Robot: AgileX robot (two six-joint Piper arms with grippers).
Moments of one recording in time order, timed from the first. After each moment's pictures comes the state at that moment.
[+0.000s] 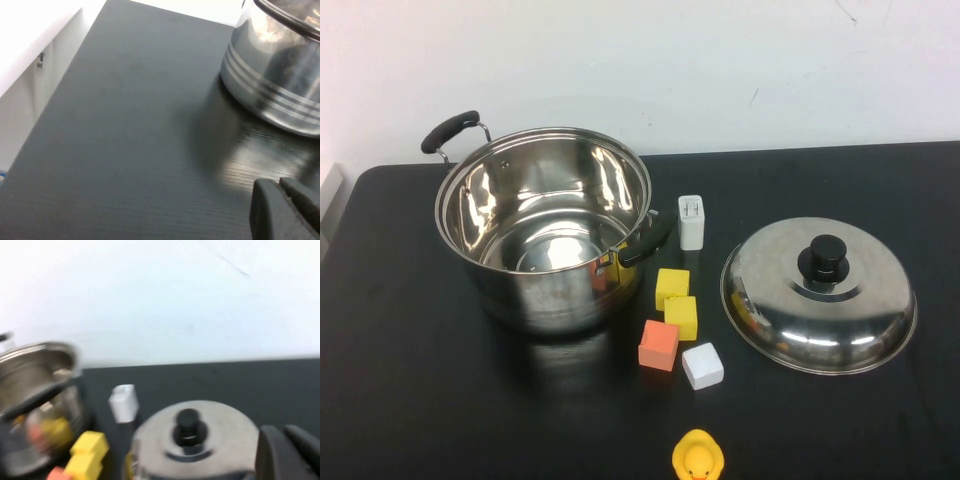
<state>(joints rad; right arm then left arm) -0.02 0.44 -0.35 0.98 0.32 -0.81 0.01 -0.01 0.01 -0.06 0.37 -0.23</state>
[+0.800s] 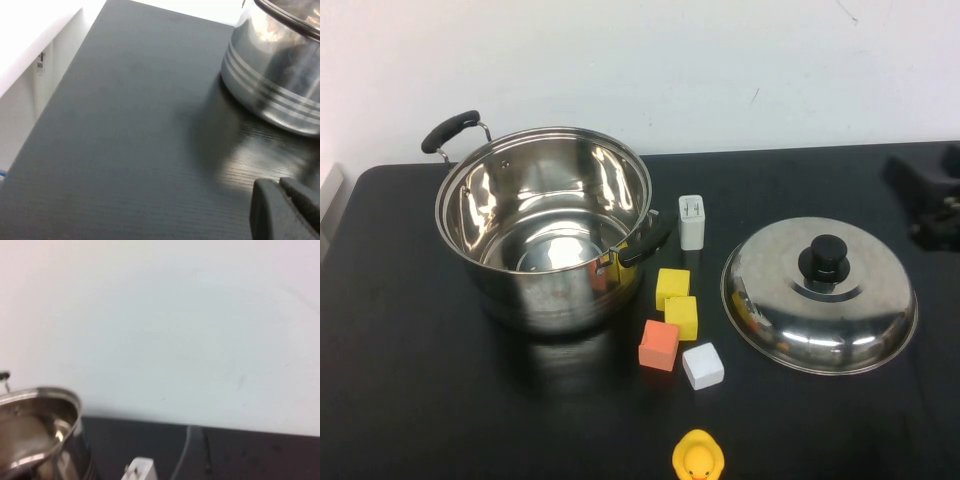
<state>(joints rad) 0.12 1.46 -0.55 -0.41 -0.83 0.44 0.01 -0.01 0.01 -0.06 0.37 -0.23</state>
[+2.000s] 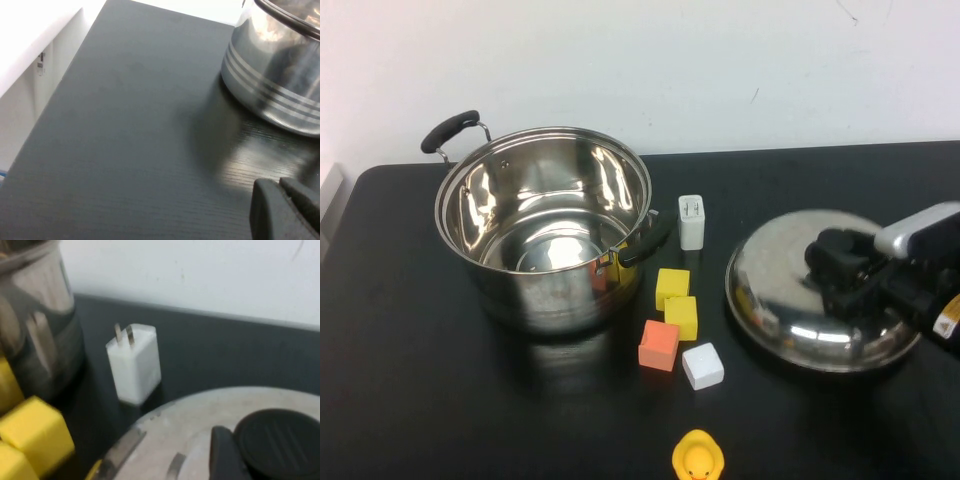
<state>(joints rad) 0.15 1.97 -0.66 -0.44 -1.06 0.22 0.01 -0.01 0.01 -0.06 0.37 -0.23</state>
